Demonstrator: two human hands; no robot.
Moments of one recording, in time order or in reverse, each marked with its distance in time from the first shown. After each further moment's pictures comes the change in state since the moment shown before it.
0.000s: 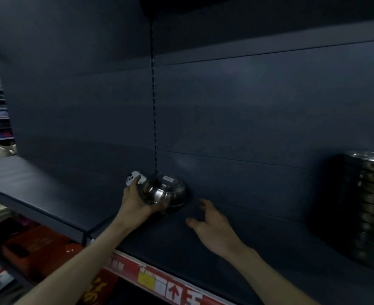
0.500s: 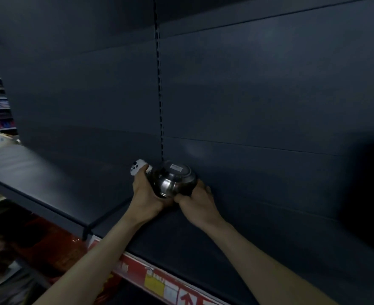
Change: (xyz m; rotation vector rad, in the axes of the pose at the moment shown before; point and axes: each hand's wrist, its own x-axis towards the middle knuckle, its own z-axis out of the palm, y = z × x) left_hand 0.027 -0.032 0.027 -0.072 0.049 0.170; right_hand 0.067 -0.025 0.053 0.083 0.045 0.017
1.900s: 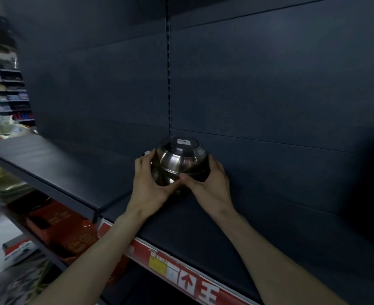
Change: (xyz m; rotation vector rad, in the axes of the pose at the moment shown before) left_hand -0.022 0.019 -0.008 0.024 0.141 0.145; right_hand -0.002 0.001 -0.018 0.094 0.258 -0.299
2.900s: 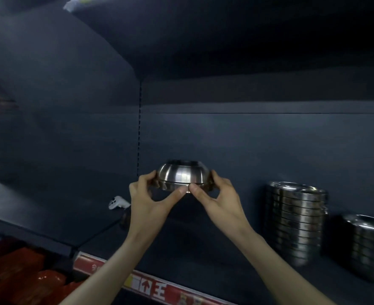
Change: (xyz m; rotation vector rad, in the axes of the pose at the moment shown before) left_hand -0.064 0.226 -0.015 -0.403 0.068 -0.014; right_hand -0.104 -0.141 -0.185 -0.108 0.033 -0.142
